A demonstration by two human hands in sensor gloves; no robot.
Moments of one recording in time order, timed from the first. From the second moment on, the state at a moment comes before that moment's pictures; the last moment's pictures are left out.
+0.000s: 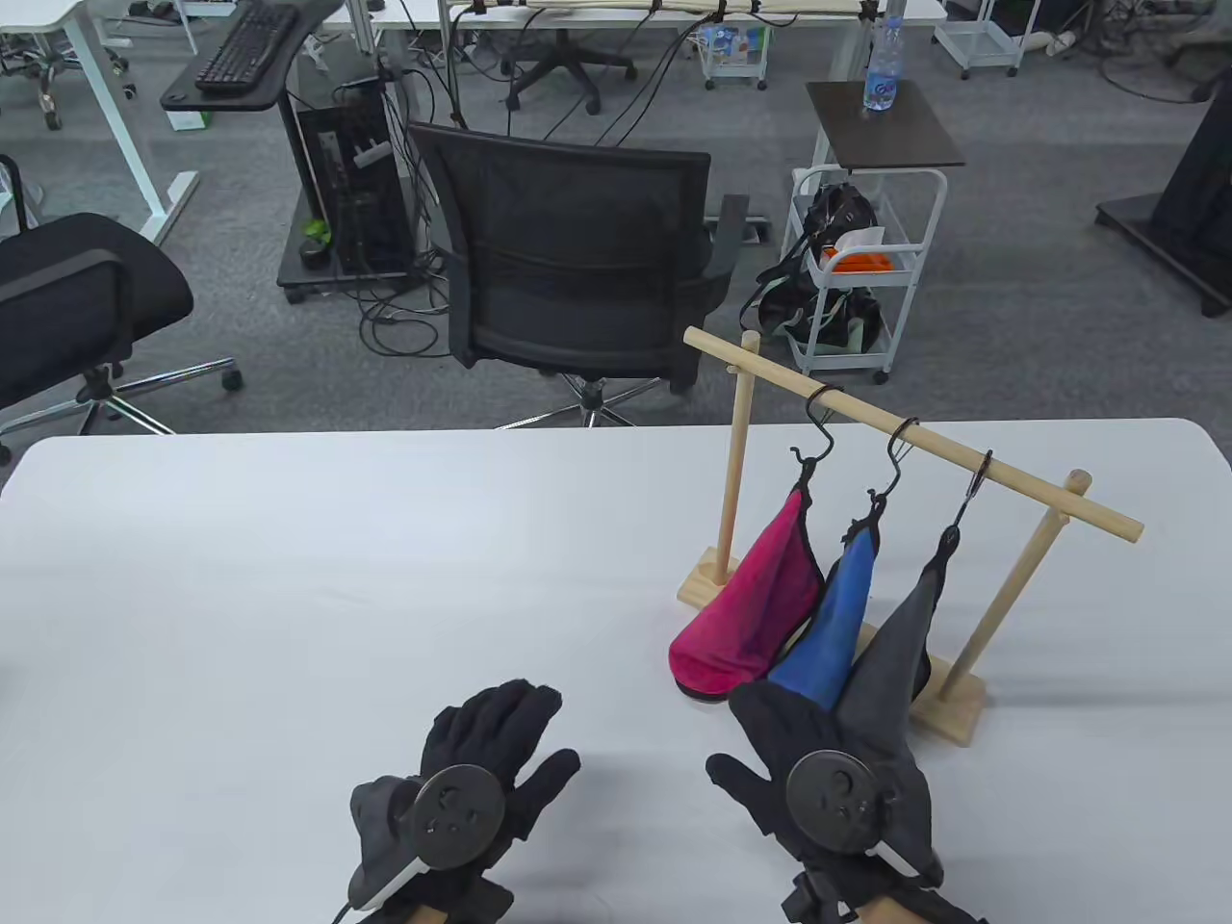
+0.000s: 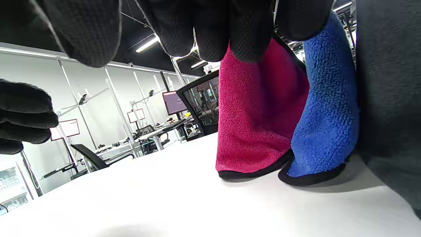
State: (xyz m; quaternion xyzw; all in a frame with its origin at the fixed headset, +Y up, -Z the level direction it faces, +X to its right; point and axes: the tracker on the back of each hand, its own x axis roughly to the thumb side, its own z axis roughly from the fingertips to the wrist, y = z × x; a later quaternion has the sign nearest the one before) left_hand -0.172 -0.684 -0.273 0.09 -0.15 0.18 0.97; right_hand 0.145 -0.693 -0.284 0.15 -0.08 0.96 0.22
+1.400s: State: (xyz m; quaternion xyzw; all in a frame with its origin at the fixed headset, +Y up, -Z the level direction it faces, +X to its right) left_hand -0.172 -0.685 -0.274 0.09 -0.15 0.18 0.97; right_hand 0.242 -0.642 -0.289 -0.06 -0.24 0.92 0.31
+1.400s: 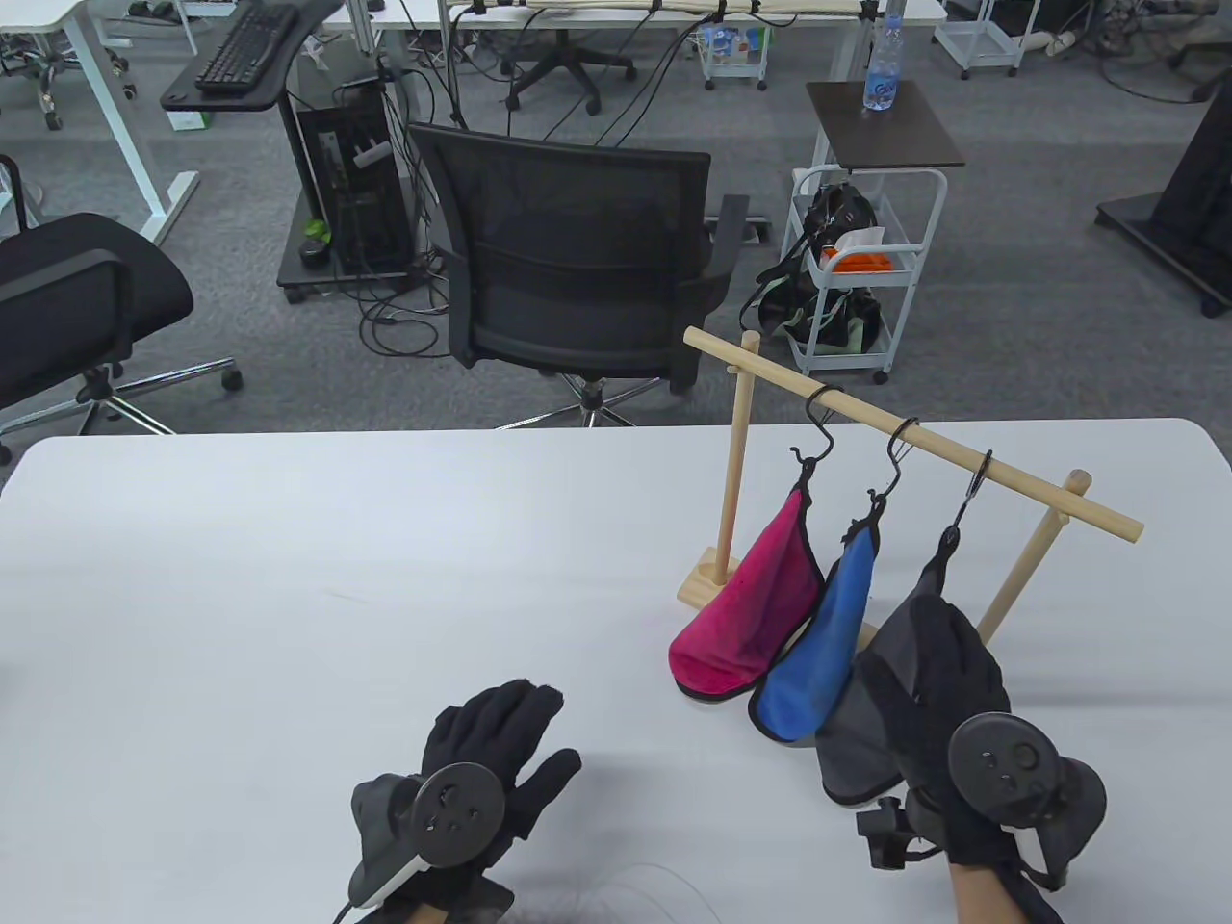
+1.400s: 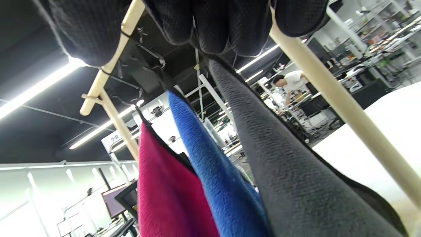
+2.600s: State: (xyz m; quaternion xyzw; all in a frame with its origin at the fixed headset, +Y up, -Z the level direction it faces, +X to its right) left_hand -0.174 -0.683 -0.274 0.10 -0.15 0.18 0.97; right_hand 0.266 -0.639 -0.334 -0.18 -0.18 0.90 0.36
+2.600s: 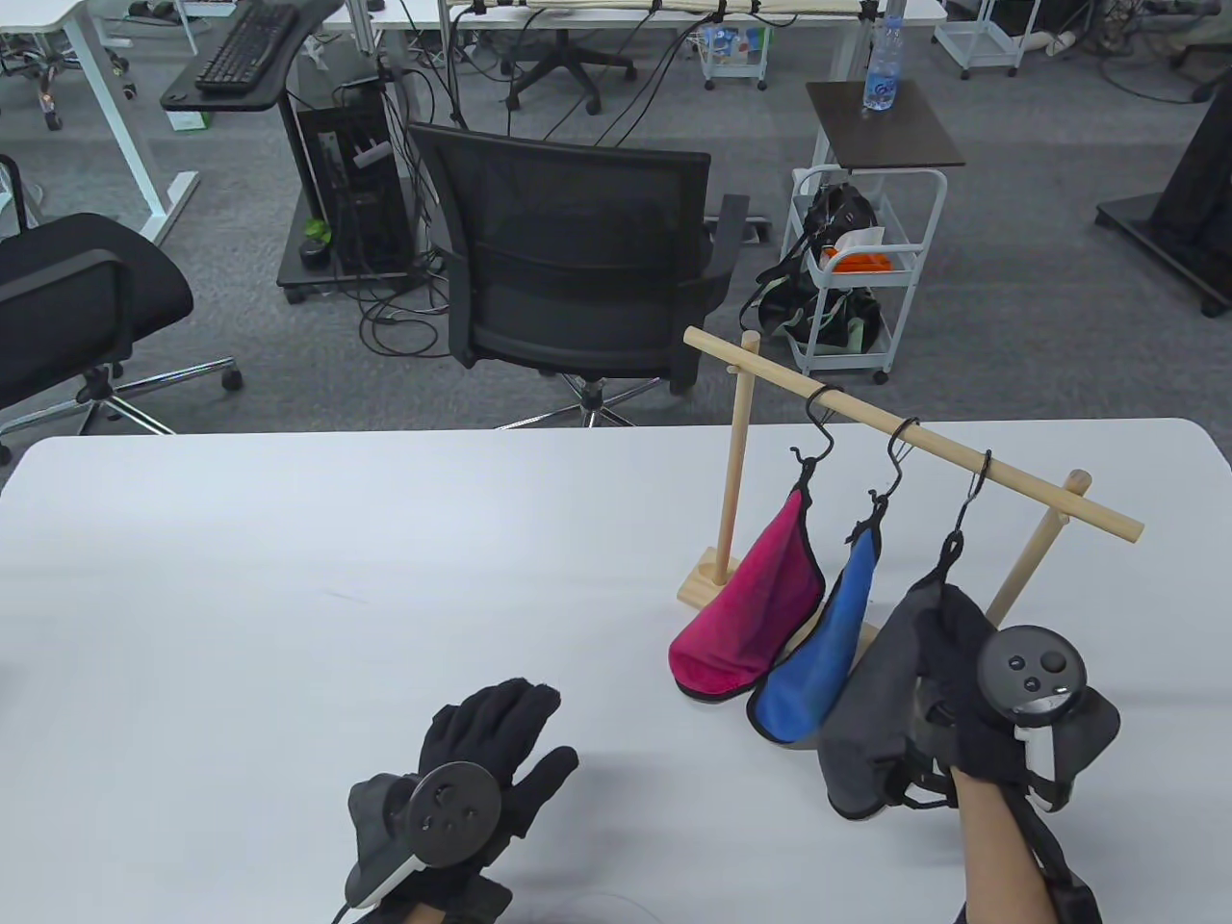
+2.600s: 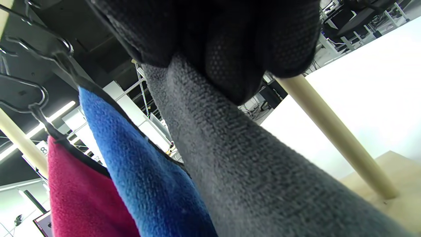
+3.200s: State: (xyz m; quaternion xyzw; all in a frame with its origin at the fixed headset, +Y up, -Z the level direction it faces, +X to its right) left_hand -0.174 -0.683 -0.273 0.10 -0.15 0.18 0.97; right_hand 0.265 -0.621 -0.303 -0.14 -0.20 0.91 0.34
